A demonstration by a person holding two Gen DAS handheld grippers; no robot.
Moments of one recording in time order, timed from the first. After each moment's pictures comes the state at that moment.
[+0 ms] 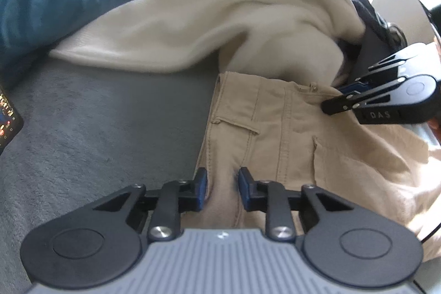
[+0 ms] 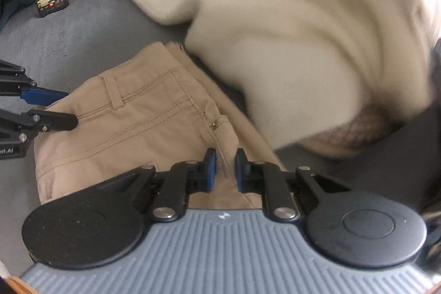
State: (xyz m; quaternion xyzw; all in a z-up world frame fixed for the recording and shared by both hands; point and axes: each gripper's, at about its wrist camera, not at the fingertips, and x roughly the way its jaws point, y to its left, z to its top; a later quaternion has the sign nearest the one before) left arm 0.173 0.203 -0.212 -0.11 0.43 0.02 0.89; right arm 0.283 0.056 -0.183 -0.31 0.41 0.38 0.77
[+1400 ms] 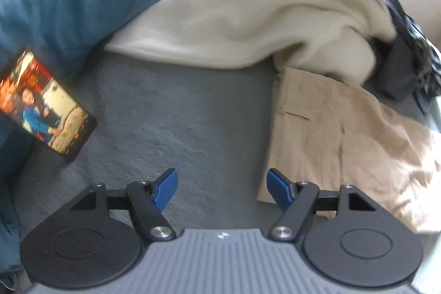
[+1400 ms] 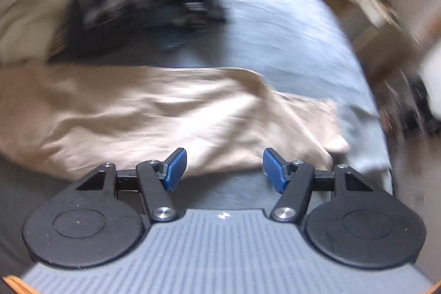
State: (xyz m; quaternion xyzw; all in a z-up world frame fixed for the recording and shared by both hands) left arm 0.174 0.275 -0.141 -0.07 0.55 0.03 0.84; right arm 0.072 -0.249 -0.002 -0.07 0.52 -0.16 0.84
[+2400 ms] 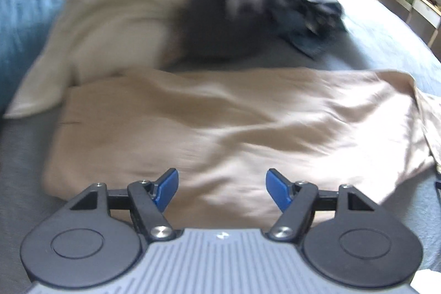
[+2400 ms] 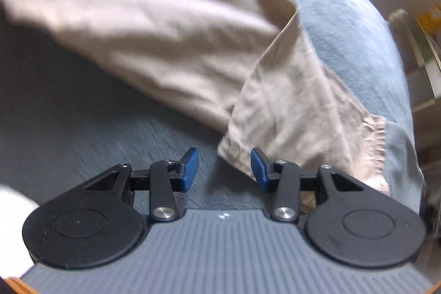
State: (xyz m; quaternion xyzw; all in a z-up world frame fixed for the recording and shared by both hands) left arm 0.131 -0.064 -0.162 0.04 0.48 -0.06 0.88; right arm 0.071 -0.416 -0.227 -0.28 0.50 0.07 0.82
